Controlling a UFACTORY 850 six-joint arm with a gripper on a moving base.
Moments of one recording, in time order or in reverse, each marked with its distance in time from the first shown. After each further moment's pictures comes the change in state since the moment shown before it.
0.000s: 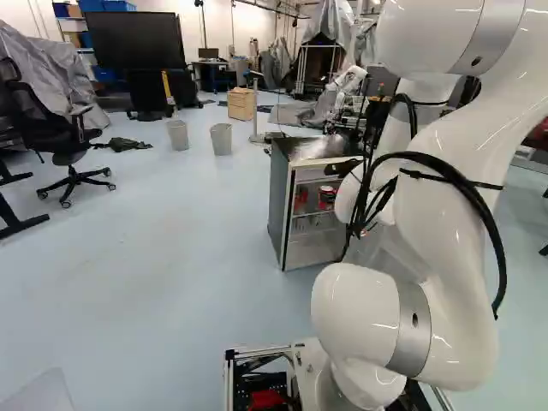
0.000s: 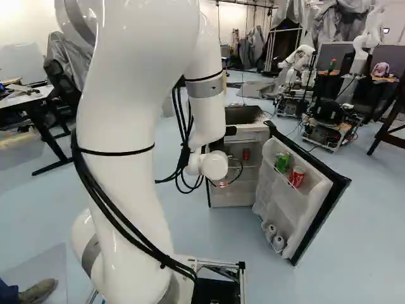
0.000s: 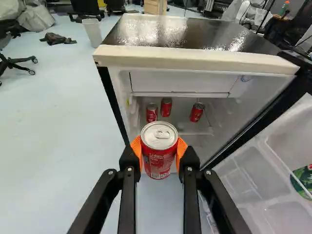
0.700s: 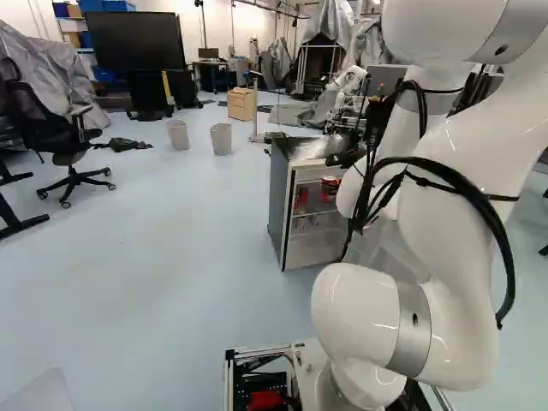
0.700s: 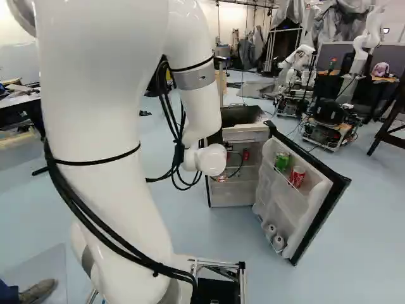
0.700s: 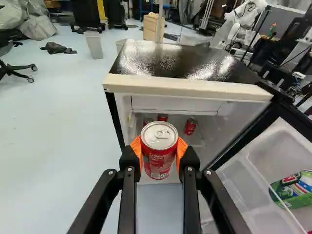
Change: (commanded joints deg) arm 0.0 6.8 1.9 0.0 0.0 0.0
